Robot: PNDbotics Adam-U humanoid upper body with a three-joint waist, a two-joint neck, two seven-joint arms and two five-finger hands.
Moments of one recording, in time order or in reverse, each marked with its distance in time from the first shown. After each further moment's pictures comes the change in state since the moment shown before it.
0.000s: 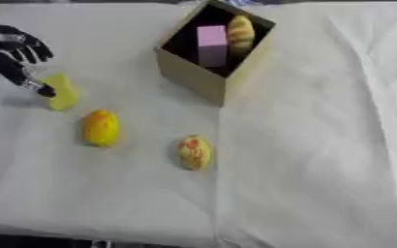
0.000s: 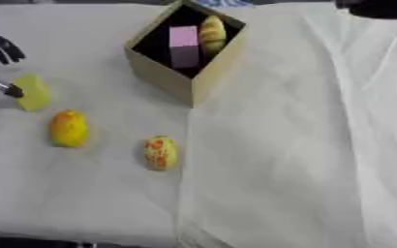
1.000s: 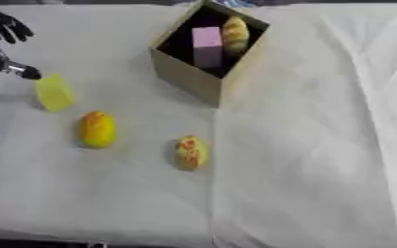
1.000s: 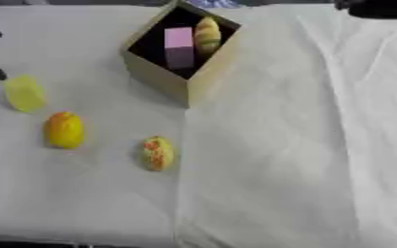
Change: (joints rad) left arm 0.070 0.100 0.042 -0.184 0.087 0.003 0.024; right arm -0.009 -0.025 0.007 0.000 0.010 -0.030 0.010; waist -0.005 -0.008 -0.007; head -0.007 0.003
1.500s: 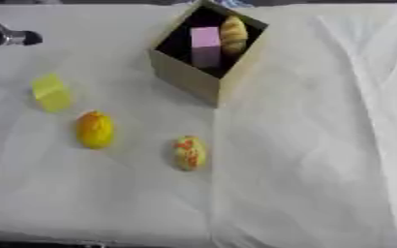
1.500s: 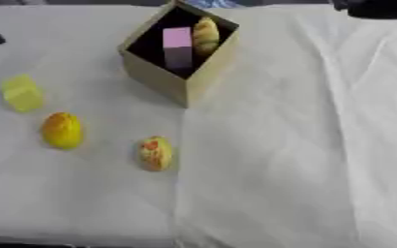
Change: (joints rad) left arm 0.024 0.031 0.027 -0.101 -0.094 0.013 0.175; right arm -0.008 -0.003 0.006 0.000 0.000 -0.023 0.017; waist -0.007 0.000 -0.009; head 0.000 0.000
